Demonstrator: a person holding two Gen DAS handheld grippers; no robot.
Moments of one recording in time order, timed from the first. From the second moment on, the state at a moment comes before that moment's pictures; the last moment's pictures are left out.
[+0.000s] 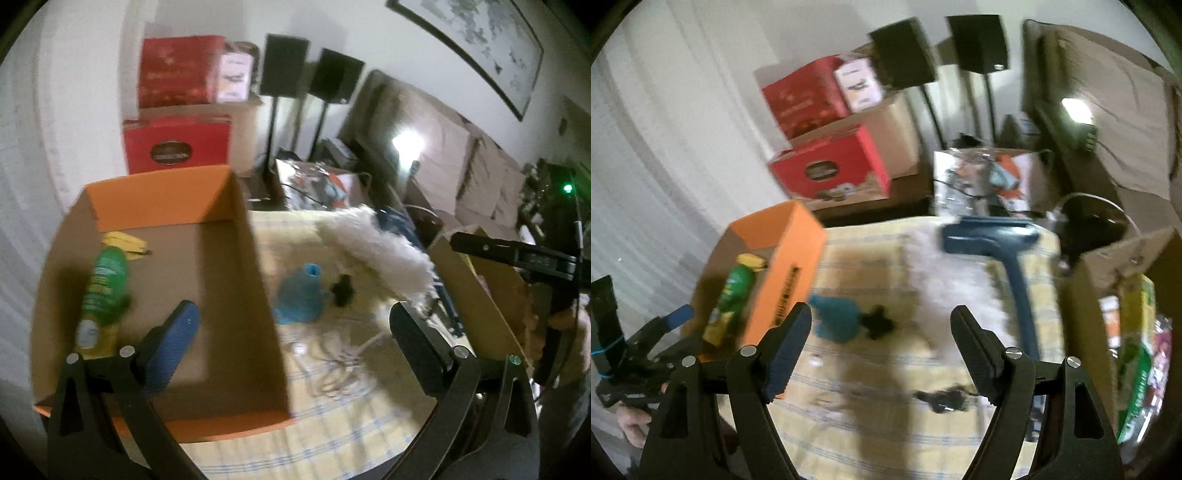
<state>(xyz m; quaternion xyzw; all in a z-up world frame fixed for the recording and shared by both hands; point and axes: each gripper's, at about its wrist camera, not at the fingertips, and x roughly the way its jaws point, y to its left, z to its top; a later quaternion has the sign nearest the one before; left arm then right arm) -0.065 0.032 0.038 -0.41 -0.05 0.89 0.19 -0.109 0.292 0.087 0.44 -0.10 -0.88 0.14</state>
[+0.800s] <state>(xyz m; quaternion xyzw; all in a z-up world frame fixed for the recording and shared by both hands) -0.099 0.144 0.001 -0.47 -0.04 0.85 0.24 -0.092 0.365 0.001 0.49 -0.07 -0.87 0.04</state>
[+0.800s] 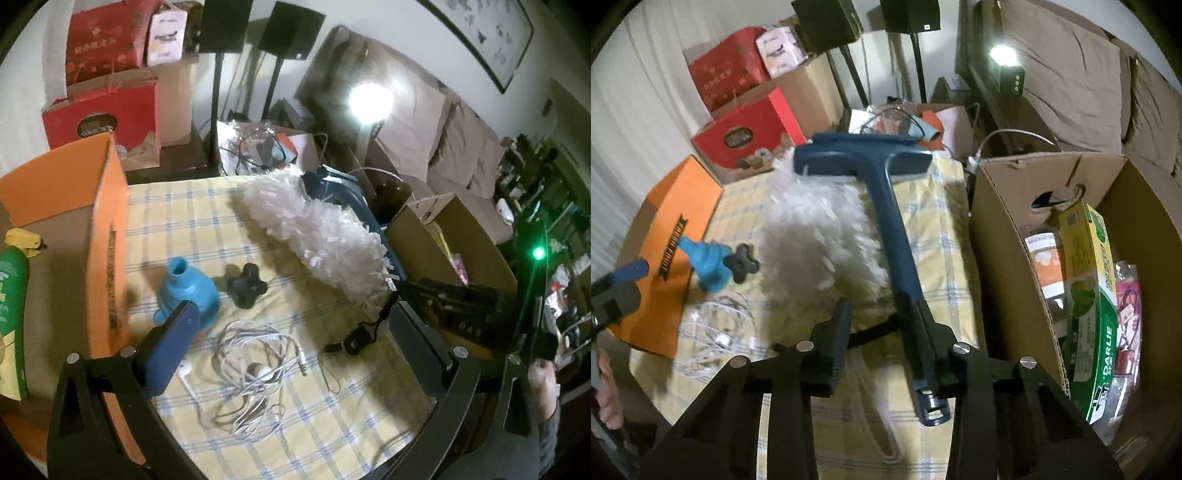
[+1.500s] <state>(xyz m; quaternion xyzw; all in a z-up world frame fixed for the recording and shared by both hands) -0.112 0.175 -0.022 -0.50 -0.06 0.83 0.26 -0.067 0.359 -0.024 0.52 -0.03 -0.85 0.02</state>
